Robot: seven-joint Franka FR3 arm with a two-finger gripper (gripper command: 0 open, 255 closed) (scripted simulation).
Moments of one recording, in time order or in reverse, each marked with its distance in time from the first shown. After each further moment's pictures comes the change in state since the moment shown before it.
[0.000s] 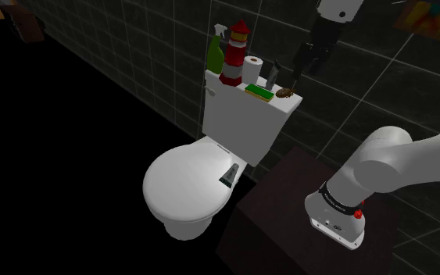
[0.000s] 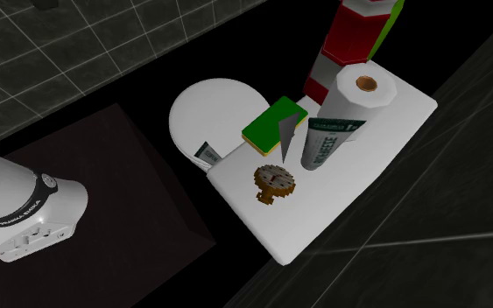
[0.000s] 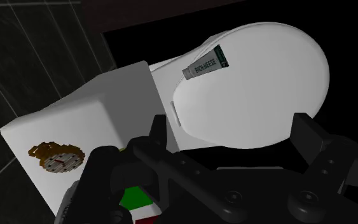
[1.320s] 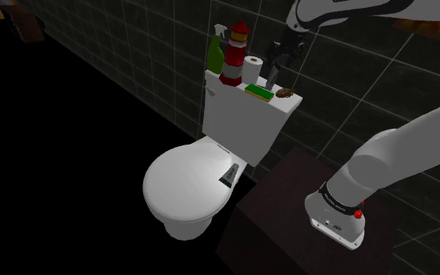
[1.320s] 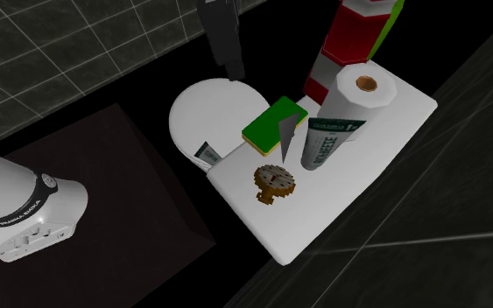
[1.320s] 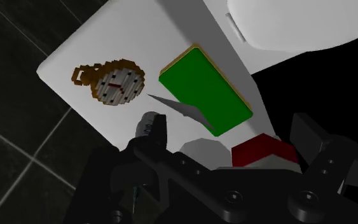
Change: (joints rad) arm -0.162 0.468 -0.106 0.130 -0.126 0.493 0.119
